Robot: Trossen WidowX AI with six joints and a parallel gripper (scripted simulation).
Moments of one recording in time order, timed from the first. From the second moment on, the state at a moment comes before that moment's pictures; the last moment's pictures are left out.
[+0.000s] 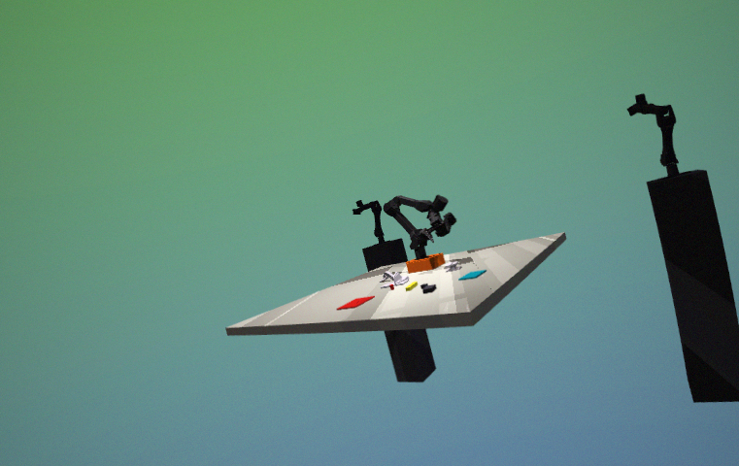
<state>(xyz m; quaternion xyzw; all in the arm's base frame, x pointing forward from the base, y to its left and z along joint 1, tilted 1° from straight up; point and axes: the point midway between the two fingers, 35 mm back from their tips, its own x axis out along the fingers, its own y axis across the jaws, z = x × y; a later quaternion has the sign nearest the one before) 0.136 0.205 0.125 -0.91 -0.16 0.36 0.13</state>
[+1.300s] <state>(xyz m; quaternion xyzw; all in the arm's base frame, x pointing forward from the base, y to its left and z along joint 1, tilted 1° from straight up) 0.228 0.035 0.074 -0.75 0.33 0.46 0.34</state>
